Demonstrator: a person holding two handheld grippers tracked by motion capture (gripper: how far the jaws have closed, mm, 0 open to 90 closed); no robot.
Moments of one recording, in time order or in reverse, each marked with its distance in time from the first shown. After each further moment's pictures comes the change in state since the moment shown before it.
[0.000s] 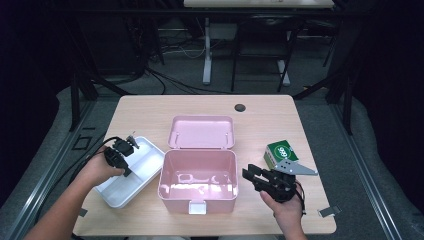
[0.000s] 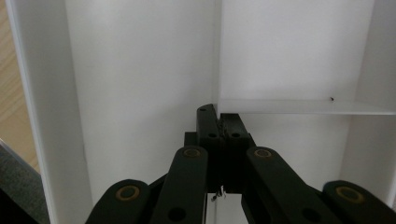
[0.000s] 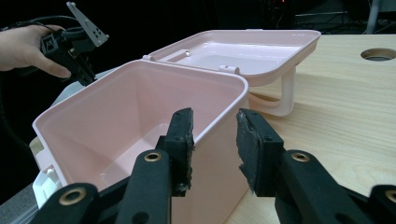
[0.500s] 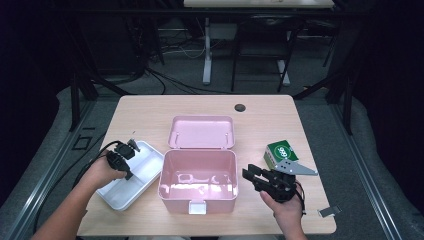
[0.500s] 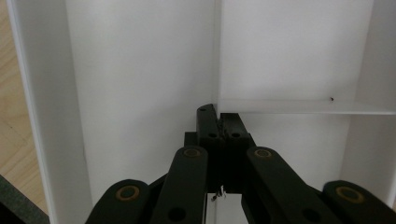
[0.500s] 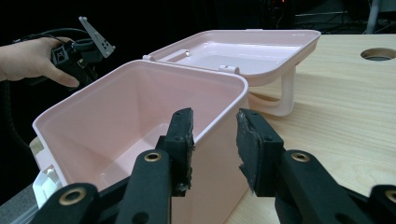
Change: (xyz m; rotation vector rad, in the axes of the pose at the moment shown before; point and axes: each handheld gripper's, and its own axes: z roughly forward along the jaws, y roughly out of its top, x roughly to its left) left arm 0.004 -0.001 0.020 0.017 -0.016 -0.029; right arm 0.000 0.000 0.000 0.000 0.001 0.001
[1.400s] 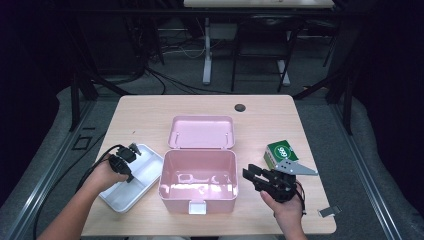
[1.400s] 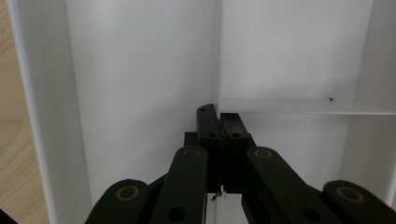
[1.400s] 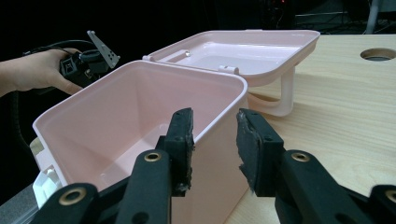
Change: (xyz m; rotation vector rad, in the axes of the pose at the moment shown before) left arm 0.002 -0.002 0.021 -0.006 0.013 -0.010; right arm 0.000 0.000 -0.001 0.000 0.003 0.002
